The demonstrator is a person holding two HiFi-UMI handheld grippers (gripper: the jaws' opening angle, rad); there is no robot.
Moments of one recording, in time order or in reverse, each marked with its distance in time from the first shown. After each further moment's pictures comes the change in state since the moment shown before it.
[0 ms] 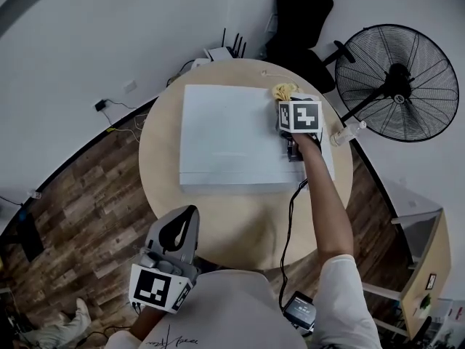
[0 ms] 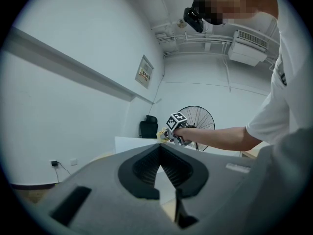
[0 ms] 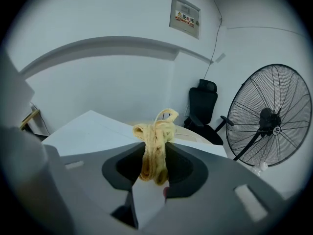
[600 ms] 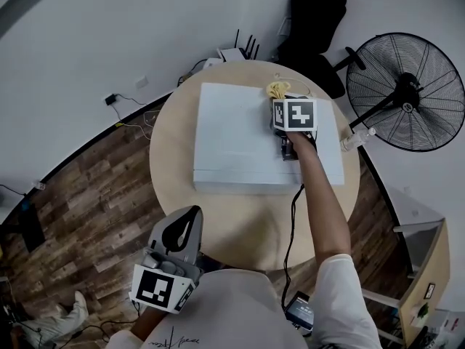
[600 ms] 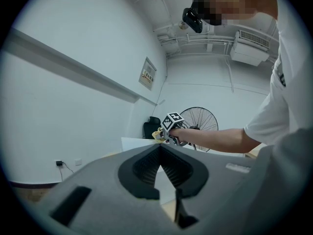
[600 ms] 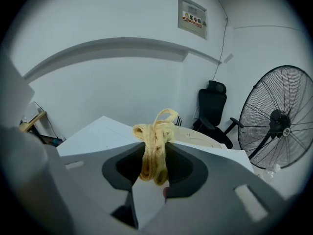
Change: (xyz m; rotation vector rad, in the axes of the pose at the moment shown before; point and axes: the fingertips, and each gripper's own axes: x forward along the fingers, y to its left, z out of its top) left arm -0.017 0.017 0.004 -0.007 -0.012 0.039; right arm 0.015 0.061 0.021 -0.015 -0.017 0.073
